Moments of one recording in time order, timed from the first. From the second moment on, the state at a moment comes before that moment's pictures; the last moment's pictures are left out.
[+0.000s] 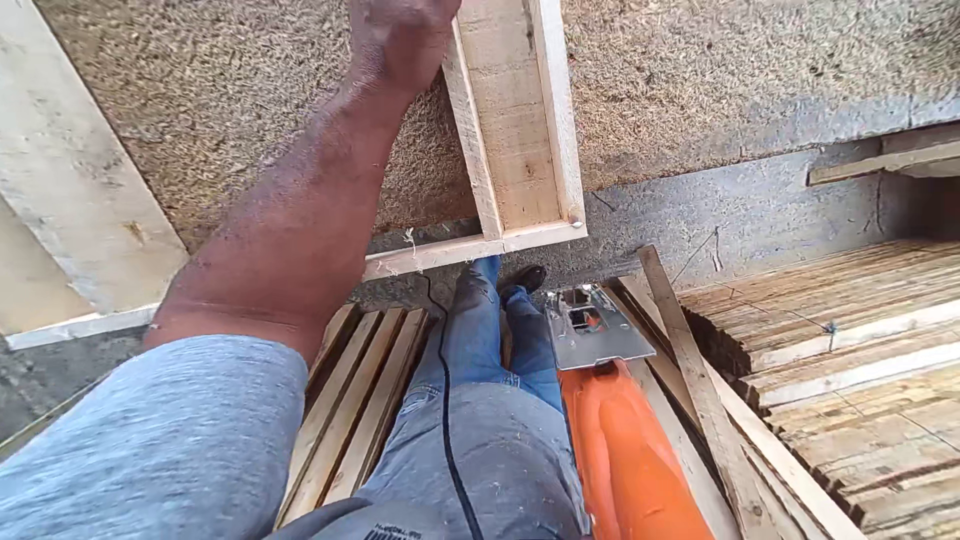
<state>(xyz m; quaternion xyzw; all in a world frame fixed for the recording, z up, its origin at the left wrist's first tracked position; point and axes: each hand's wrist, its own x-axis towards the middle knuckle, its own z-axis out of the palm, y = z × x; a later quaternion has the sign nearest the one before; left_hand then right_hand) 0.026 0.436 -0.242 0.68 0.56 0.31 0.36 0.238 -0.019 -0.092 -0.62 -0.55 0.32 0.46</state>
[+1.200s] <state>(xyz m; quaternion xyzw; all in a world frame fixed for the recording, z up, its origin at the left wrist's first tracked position) 0.028 0.438 -0.243 0.62 0.52 0.37 0.46 0.258 0.035 -0.103 -0.61 -0.56 0.35 0.44</state>
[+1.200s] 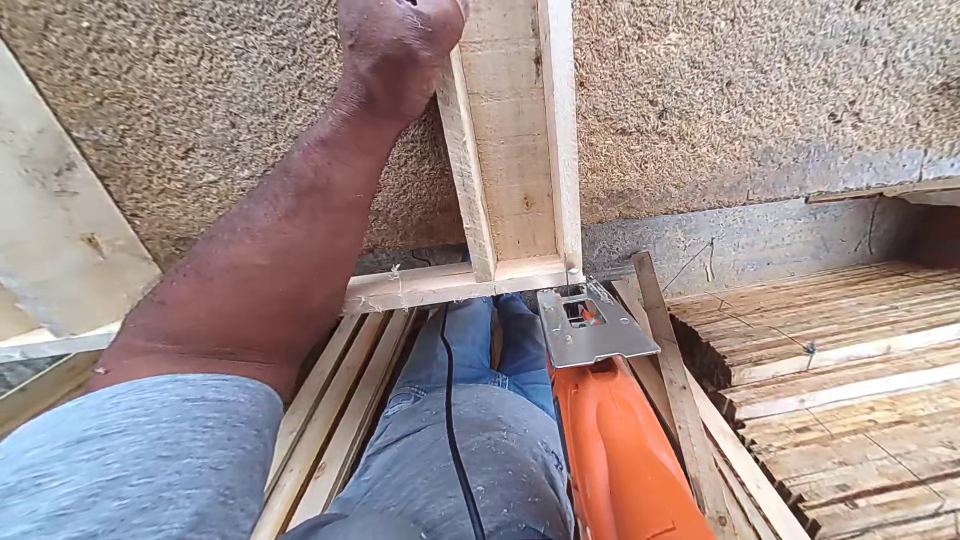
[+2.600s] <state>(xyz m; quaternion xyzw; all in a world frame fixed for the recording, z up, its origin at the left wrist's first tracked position) 0.030 0.431 -0.235 0.64 0.54 0.33 0.44 0.260 0.012 -0.122 -0.64 -0.55 0.34 0.40</state>
